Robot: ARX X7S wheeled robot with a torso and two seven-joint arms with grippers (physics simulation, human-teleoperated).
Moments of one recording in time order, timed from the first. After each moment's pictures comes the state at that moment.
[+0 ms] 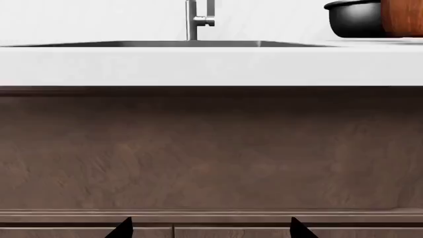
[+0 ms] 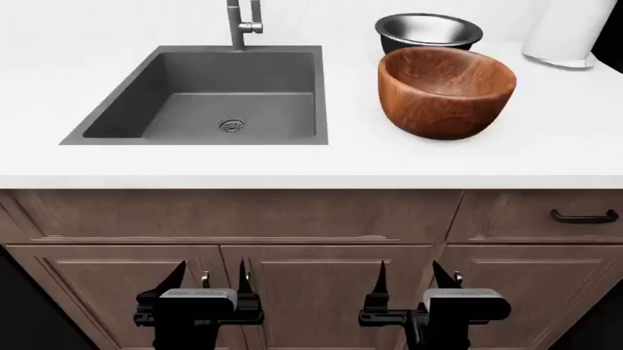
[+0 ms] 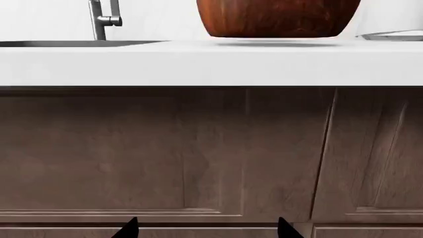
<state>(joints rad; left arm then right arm) 0.00 0.00 0.00 0.00 0.00 0.00 0.00 0.00 0.00 0.00 0.00 0.00 0.00 0.00</state>
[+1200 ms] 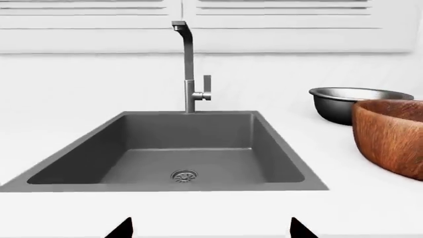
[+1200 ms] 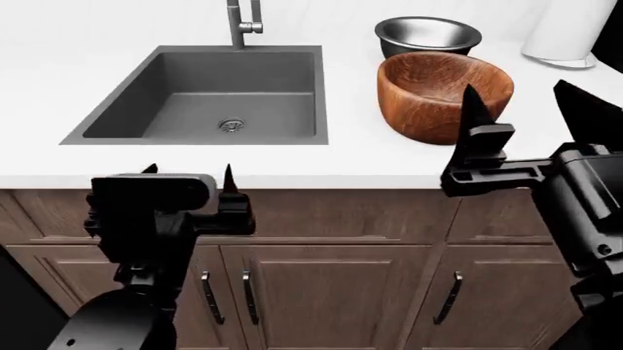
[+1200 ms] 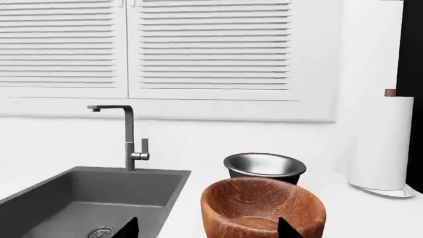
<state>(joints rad) -0.38 -0.07 0.04 0.80 -0.17 -1.08 -0.16 0.79 0.92 -0.17 -0.85 1.50 0.70 0.98</state>
